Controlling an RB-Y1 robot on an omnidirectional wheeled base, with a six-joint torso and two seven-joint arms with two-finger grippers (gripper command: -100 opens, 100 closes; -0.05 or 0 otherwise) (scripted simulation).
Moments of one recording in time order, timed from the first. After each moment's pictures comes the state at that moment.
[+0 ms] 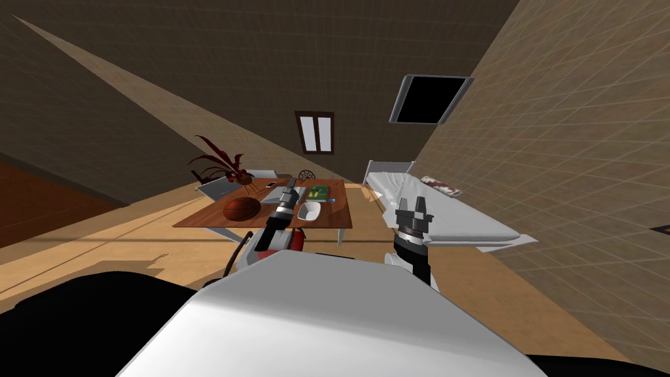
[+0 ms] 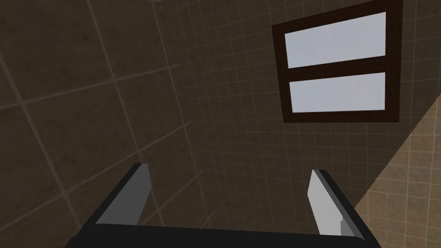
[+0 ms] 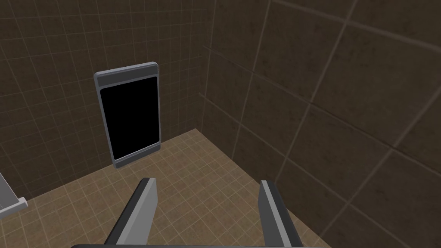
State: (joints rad) left arm 0.41 0.15 -0.01 -2.27 -0.13 -0.16 0.06; right arm 0.54 0.05 -0.04 -2.22 0.01 -0.59 -0.16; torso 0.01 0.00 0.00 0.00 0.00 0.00
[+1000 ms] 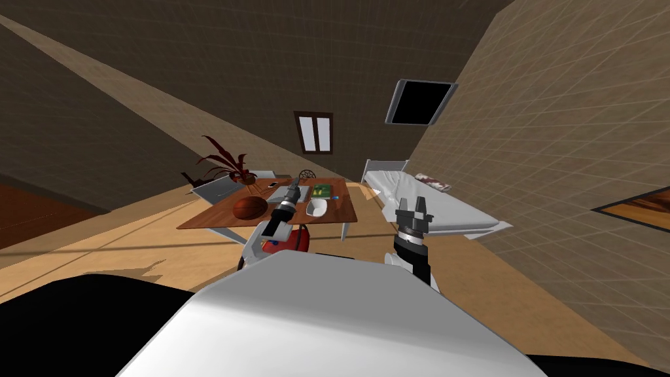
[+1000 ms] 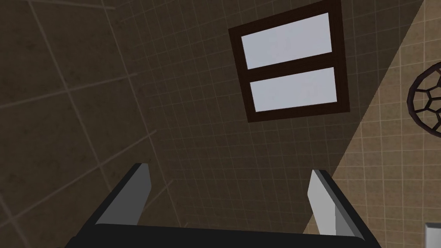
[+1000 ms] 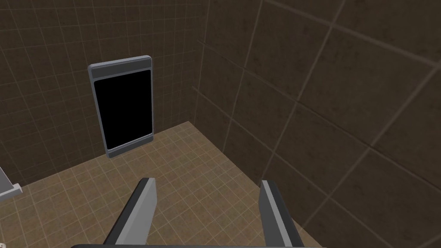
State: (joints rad) left arm 0.29 0.19 0.01 -2.24 -0.17 0.09 0.09; right arm 0.54 0.05 -0.04 -2.22 0.01 -0.59 -0.16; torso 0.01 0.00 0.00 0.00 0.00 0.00
